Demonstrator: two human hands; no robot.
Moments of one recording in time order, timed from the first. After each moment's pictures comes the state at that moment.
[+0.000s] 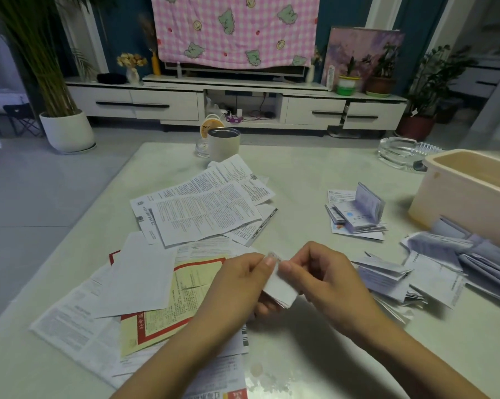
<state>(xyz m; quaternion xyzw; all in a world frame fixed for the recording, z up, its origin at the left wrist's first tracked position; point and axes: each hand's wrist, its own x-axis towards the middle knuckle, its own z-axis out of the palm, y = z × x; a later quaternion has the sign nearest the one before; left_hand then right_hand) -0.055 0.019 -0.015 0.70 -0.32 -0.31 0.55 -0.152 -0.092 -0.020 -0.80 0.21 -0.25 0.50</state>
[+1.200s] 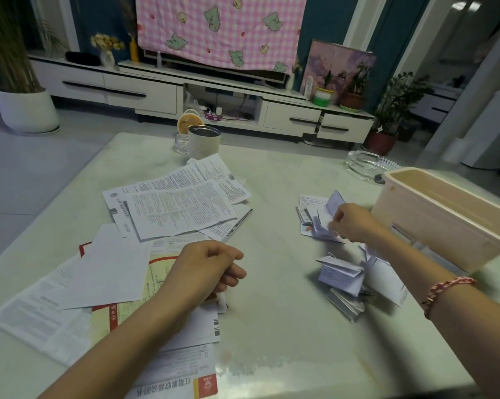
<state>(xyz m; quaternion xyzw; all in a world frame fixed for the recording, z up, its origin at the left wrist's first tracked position) -0.046 0.025 0.002 0.70 -0.20 -0.35 0.60 -0.152 -0.243 0.016 -0.87 0.48 -0.02 0.12</state>
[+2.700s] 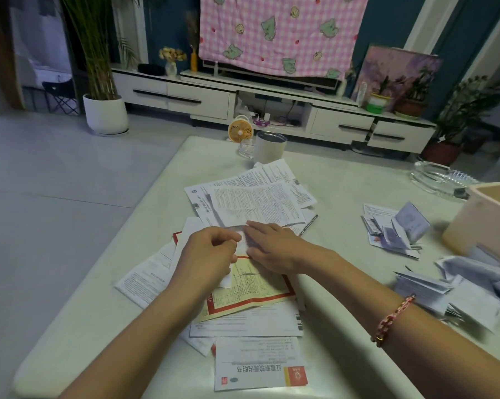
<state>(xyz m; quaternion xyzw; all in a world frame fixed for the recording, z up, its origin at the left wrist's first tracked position) 0.008 0.097 -0.002 0.76 -0.15 -0.21 0.60 -0.016 -0.068 -0.026 -0.99 0.08 0.12 0.04</state>
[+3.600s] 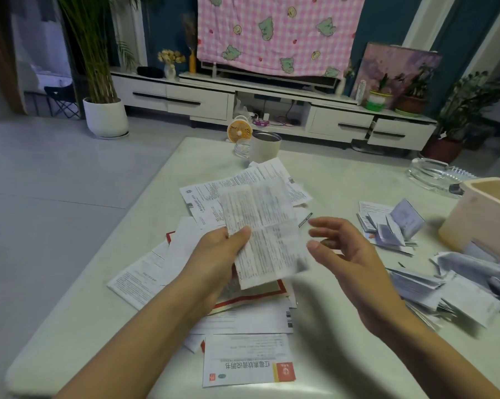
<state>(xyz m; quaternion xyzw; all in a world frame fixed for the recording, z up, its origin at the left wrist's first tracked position) -0.006 0.081 0.002 0.57 -0.14 -0.36 0.72 -0.130 -0.049 0.006 -0.76 0.21 -0.29 0.54</state>
